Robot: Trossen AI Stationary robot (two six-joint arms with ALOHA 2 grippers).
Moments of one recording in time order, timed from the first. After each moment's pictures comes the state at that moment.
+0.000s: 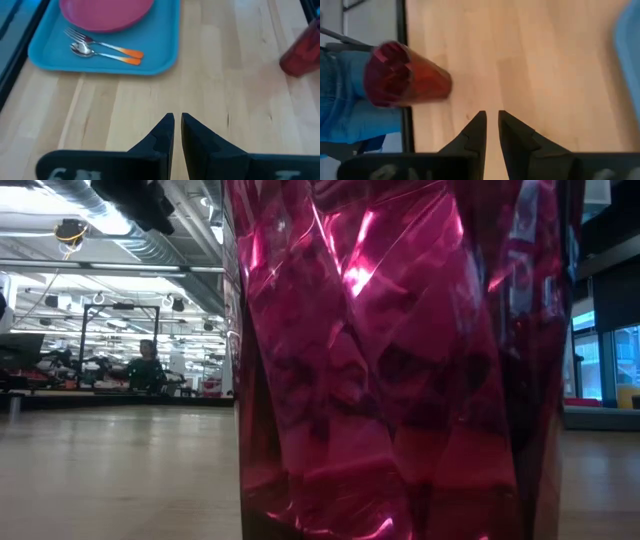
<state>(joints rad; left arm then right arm) -0.05 0.84 0.93 -0.83 -0.10 -0.10 0.30 1.56 1.22 -0.61 -0.13 0.57</state>
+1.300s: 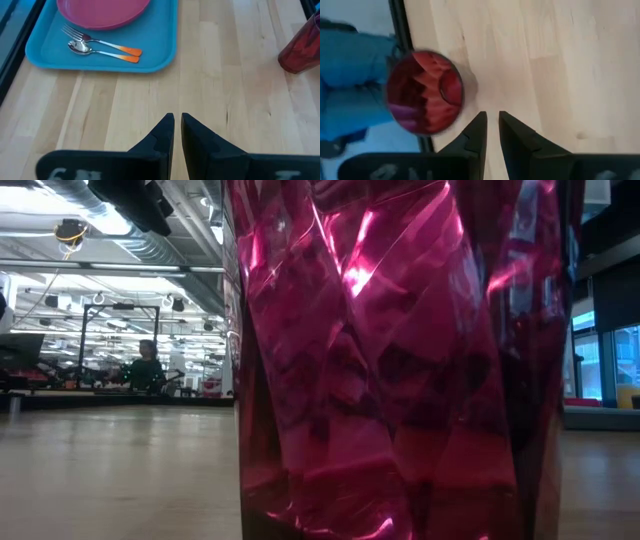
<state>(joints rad) -0.05 0.84 0.93 -0.84 -0.09 -0.10 0.46 2.05 1.96 -1.11 -0.03 0.71</state>
